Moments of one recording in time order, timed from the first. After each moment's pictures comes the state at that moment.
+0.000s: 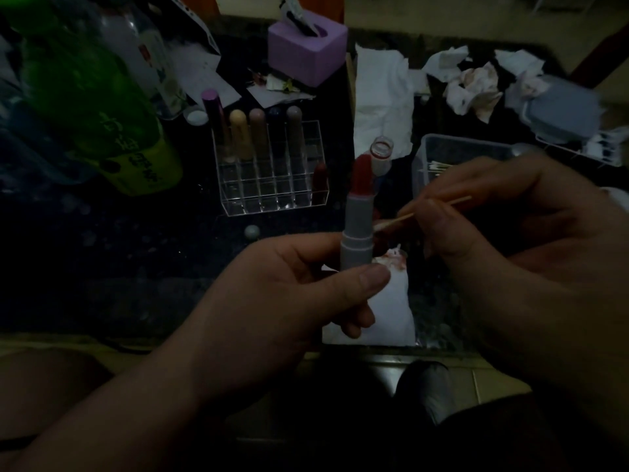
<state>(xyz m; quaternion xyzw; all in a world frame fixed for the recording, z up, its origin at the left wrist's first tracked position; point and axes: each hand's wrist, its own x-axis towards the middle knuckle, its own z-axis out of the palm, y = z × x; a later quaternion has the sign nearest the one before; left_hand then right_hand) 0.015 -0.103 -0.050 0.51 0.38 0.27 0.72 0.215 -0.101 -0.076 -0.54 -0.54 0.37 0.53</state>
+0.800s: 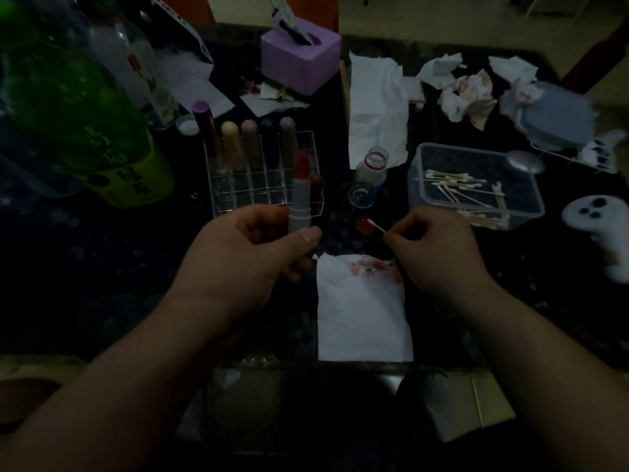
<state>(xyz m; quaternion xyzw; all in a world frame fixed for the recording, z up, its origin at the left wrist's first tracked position) 0.015 -0.058 -0.082 0.47 0.56 0.33 0.60 0.241 -0.064 -0.137 -0.79 -0.51 0.21 0.28</state>
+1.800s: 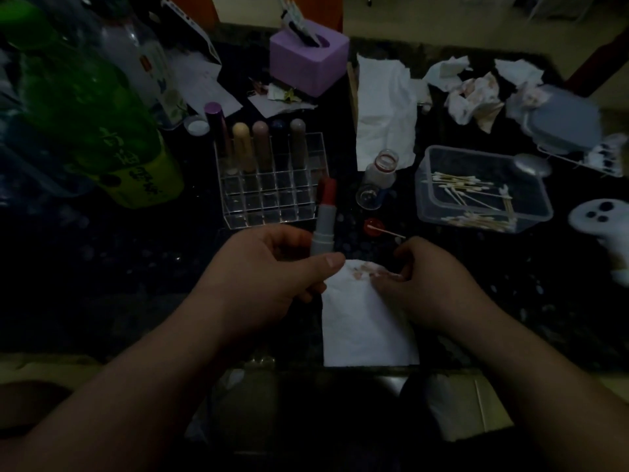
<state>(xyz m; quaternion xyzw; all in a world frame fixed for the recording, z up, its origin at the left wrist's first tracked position) 0.007 -0.061 -0.080 0.52 0.55 0.23 0.61 0.222 -0.087 -0.132 -0.80 -0.54 0.26 0.09</state>
